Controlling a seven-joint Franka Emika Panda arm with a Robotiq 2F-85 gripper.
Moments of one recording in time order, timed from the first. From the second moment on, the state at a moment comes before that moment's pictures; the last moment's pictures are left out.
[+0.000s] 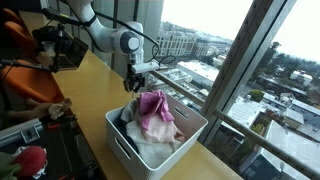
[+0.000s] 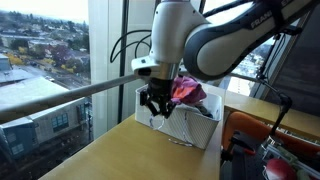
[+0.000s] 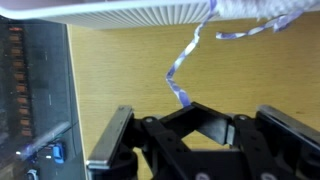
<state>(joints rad) 0.12 0.51 0.10 -1.87 -0.36 2.42 -1.17</state>
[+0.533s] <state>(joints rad) 0.04 0.21 0.01 -1.89 -0.44 2.31 -1.17</state>
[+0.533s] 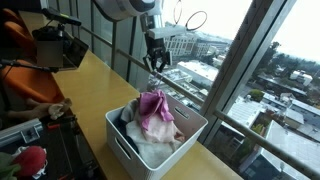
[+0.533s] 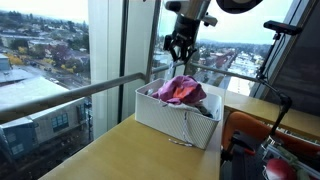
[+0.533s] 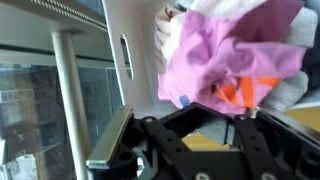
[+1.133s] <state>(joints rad) -0.02 0.19 -0.02 -2.03 -0.47 2.30 -1.09</state>
